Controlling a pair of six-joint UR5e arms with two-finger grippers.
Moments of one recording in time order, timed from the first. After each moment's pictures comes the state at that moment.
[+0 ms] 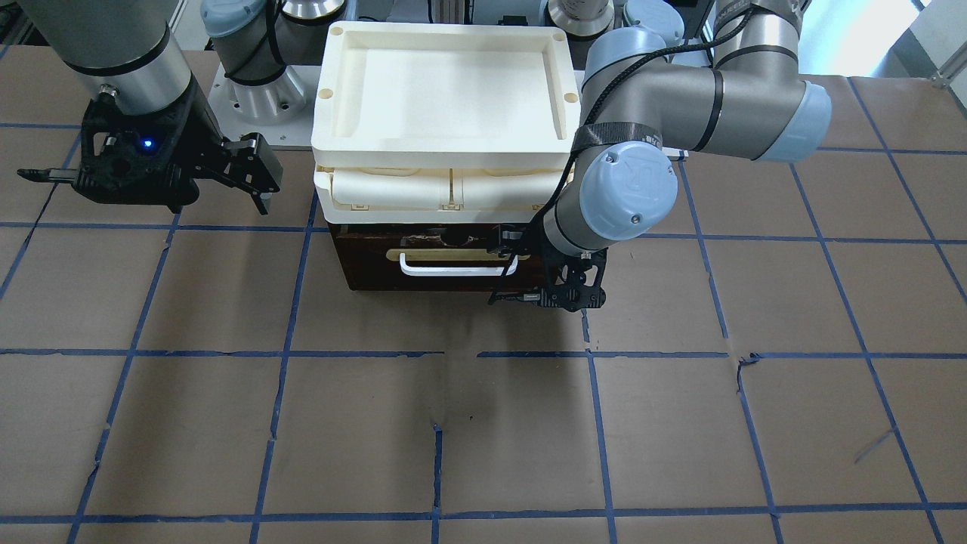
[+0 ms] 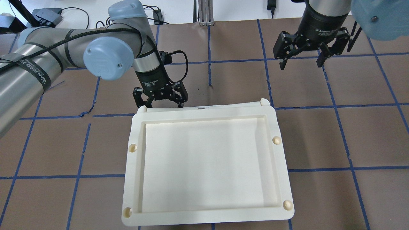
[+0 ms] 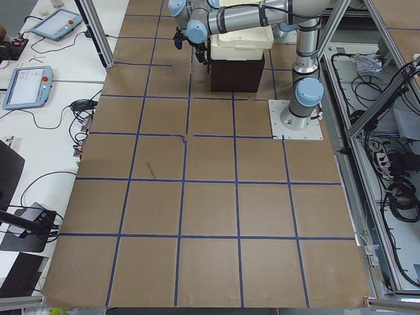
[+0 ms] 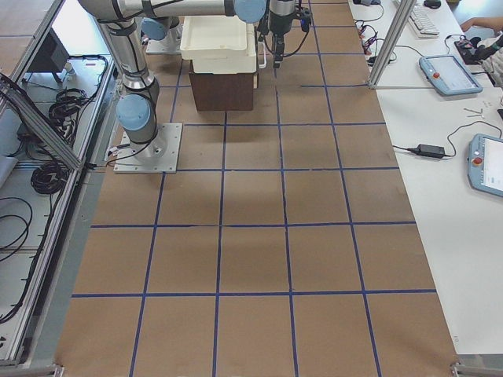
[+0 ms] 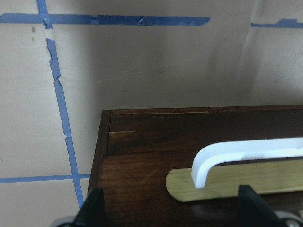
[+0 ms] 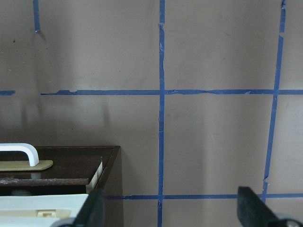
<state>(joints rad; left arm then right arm) -1.71 -1.87 -1.59 -1.62 1.40 -0.14 1.58 -1.50 1.48 -1.52 -1.58 0.00</state>
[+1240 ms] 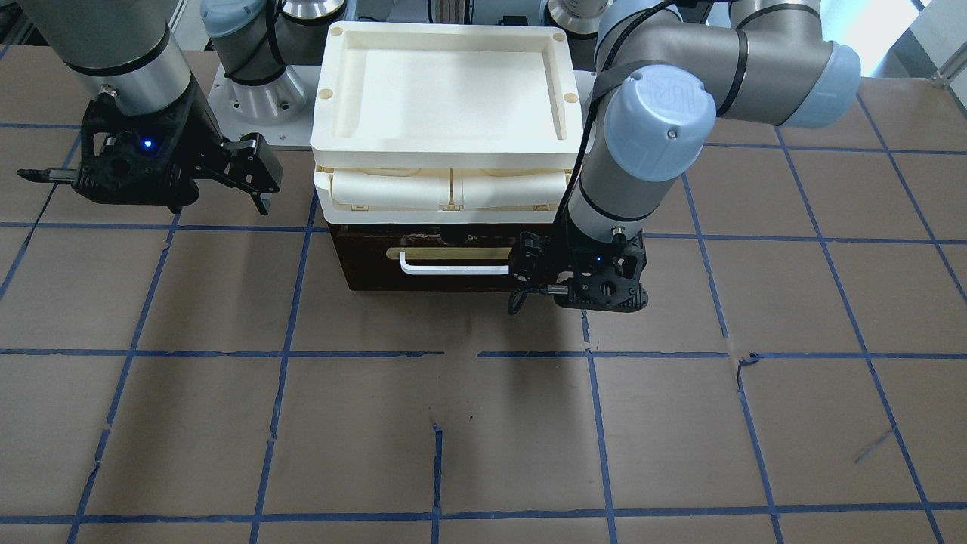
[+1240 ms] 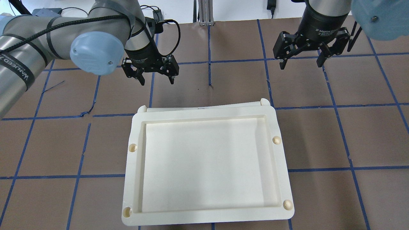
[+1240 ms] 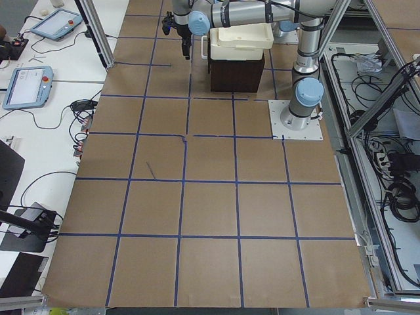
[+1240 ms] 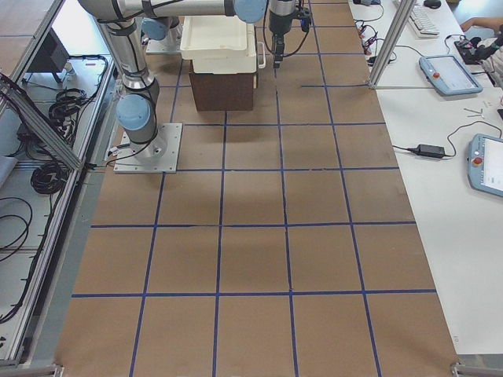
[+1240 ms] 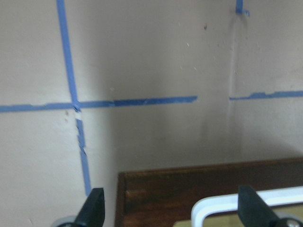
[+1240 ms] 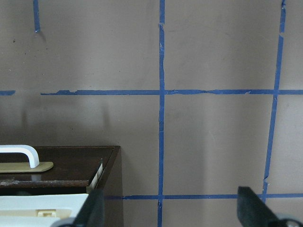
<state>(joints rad) -1.70 -1.81 -1.55 -1.37 1.54 -0.08 1.58 -1.50 1.48 -1.52 -1.58 0.00</state>
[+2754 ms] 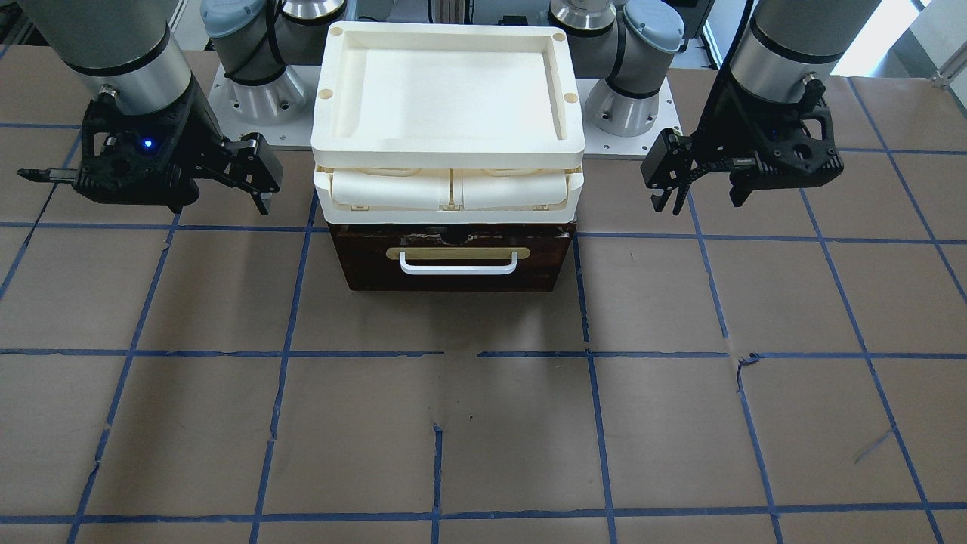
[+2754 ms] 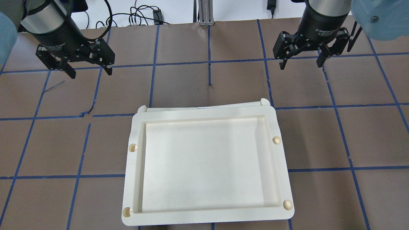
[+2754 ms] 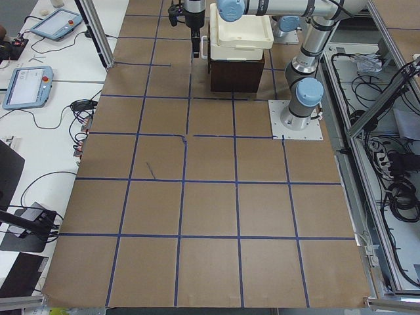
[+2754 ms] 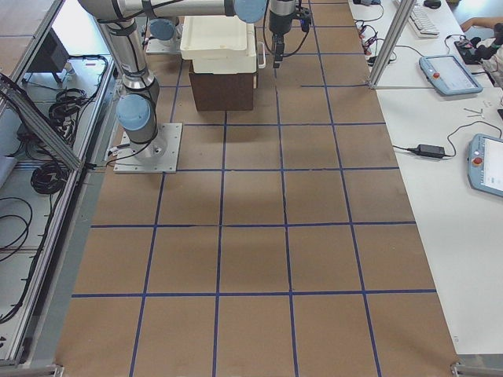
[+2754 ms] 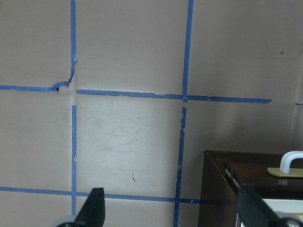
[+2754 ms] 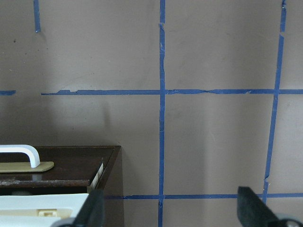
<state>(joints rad) -1.50 -1.58 -1.53 -1.59 1.60 0.00 1.58 -1.50 1.48 -1.52 -1.58 0.00</state>
